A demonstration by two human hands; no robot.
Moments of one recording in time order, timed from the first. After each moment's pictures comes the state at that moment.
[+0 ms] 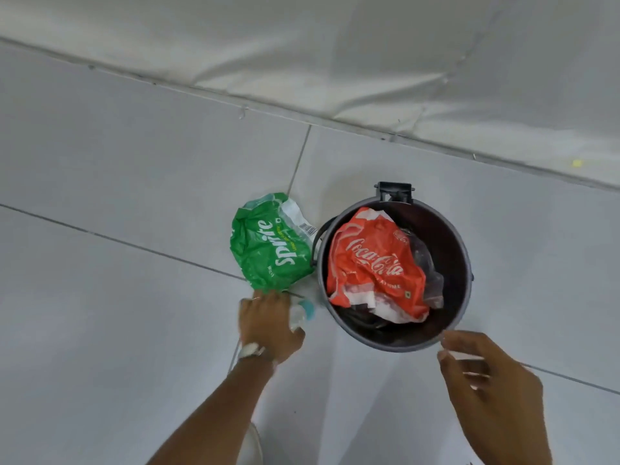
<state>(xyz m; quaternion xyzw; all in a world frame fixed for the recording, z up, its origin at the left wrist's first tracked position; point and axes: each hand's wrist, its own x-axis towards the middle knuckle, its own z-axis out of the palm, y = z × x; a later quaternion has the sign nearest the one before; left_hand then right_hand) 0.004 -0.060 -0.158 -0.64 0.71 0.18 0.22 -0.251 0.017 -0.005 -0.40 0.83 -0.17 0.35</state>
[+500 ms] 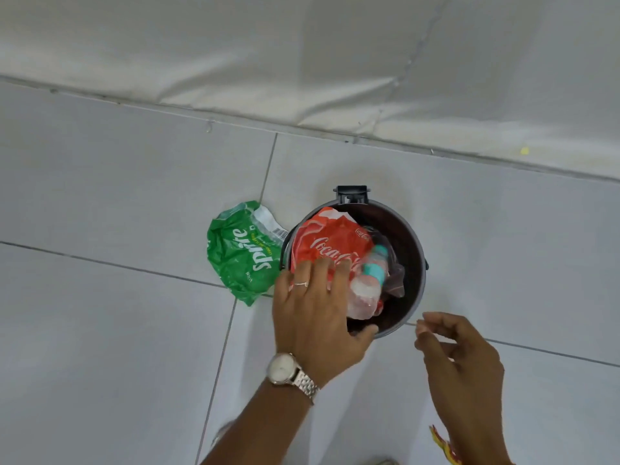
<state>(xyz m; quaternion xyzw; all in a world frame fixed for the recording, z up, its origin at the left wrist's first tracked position) -0.108 -0.067 -0.006 -0.59 0.79 0.14 -0.05 -0.262 0.019 0.006 -0.25 0.85 -0.29 0.36</state>
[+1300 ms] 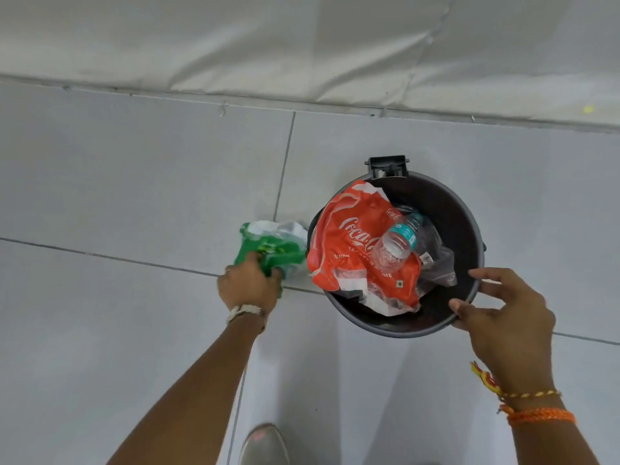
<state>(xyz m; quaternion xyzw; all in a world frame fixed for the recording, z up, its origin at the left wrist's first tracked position) 0.025 -0.119 -0.186 -0.76 0.62 0.16 0.08 -0.267 -0.015 -0.065 -0.28 0.88 -0.24 0.31</state>
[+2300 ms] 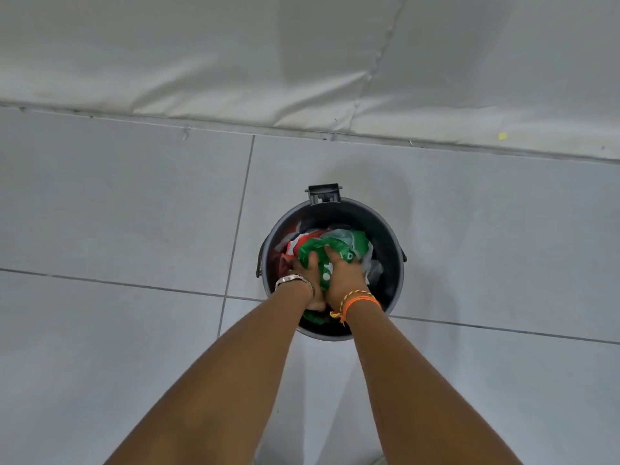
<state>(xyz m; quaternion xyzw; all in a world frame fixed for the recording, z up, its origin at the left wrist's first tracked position) -0.133 -0.140 -0.157 -0.52 0.66 0.39 0.36 -0.228 -0.103 -0.138 -0.41 0.78 0.03 0.47</state>
